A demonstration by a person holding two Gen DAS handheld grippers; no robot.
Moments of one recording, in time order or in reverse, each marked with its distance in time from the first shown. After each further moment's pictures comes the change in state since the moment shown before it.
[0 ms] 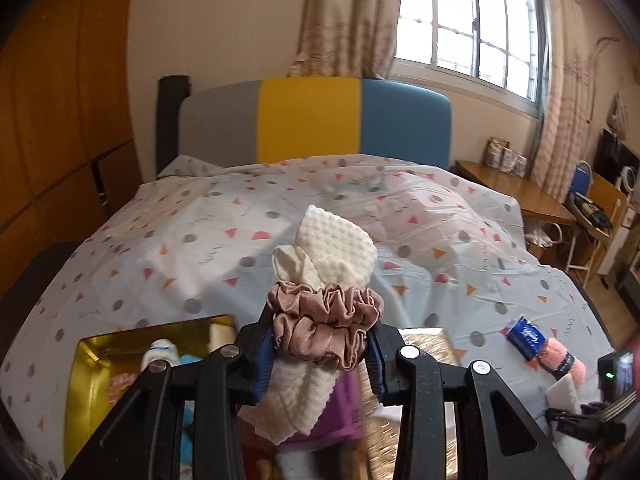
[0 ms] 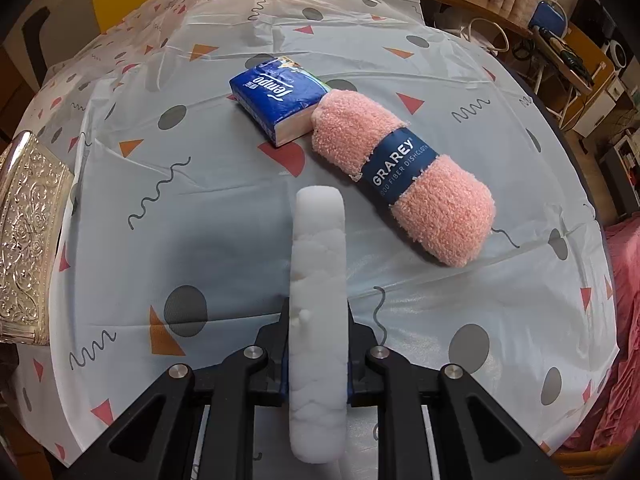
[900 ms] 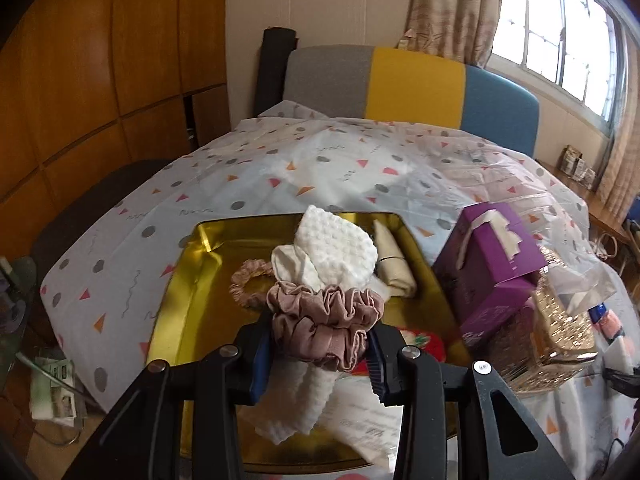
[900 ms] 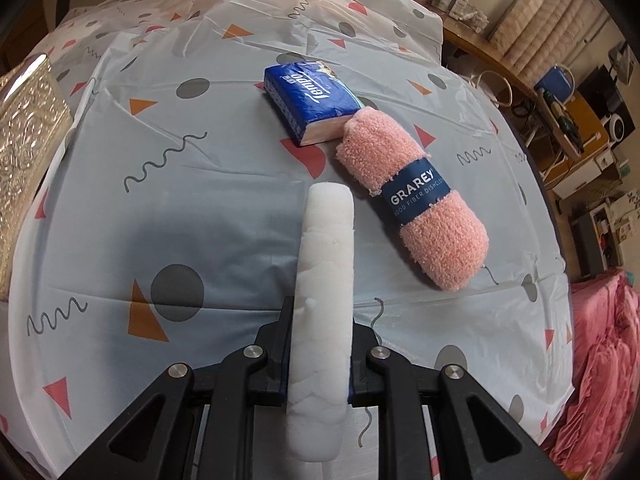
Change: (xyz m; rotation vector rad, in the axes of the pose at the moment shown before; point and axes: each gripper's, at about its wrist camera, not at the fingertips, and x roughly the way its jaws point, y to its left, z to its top) left arm -0.045 0.130 -0.113 -0.168 0.091 0.225; right arm 0.001 0.062 -0.019 -0.217 -0.061 -0.187
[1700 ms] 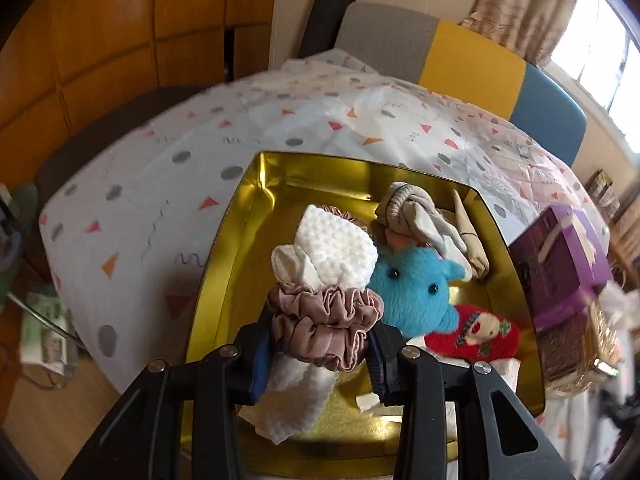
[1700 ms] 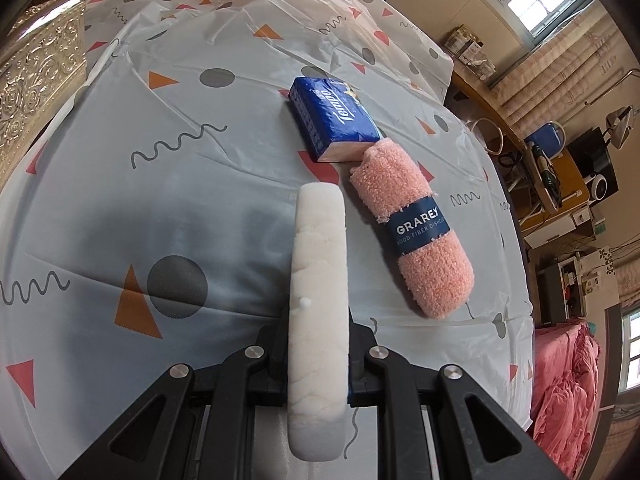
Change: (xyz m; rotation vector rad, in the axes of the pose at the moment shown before) left arm 0.048 0.081 -0.009 -0.188 0.195 0.003; right arm -0.008 0.029 -0.008 -0.131 -0.057 -0.118
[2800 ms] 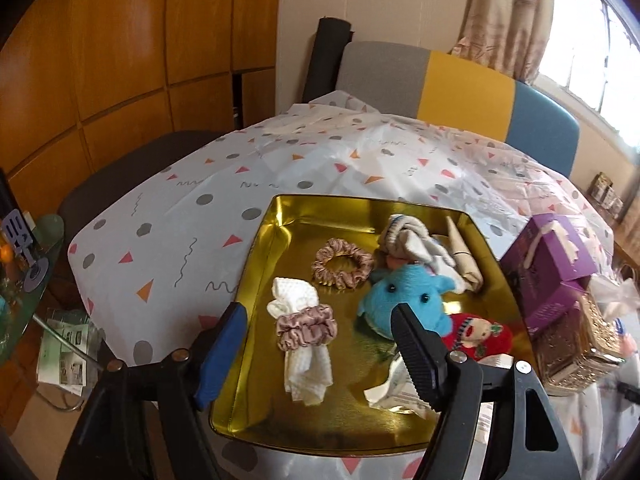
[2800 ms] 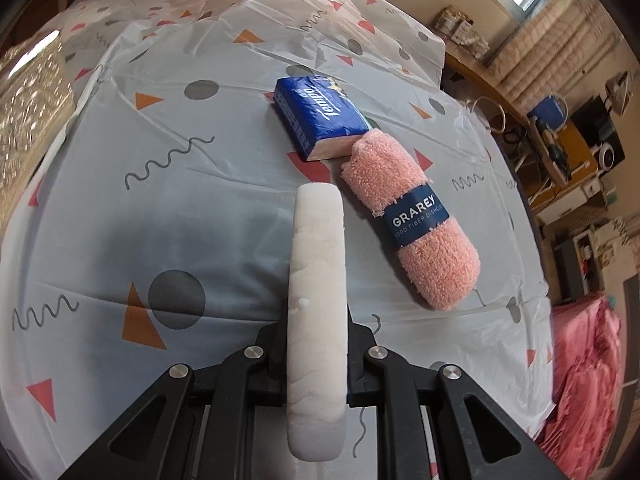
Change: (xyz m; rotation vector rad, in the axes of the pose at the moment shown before) left arm -0.049 -0.007 -0.018 0.066 -0.177 0.050; right arm 0.007 -0.024 0.007 0.141 0.029 0.102
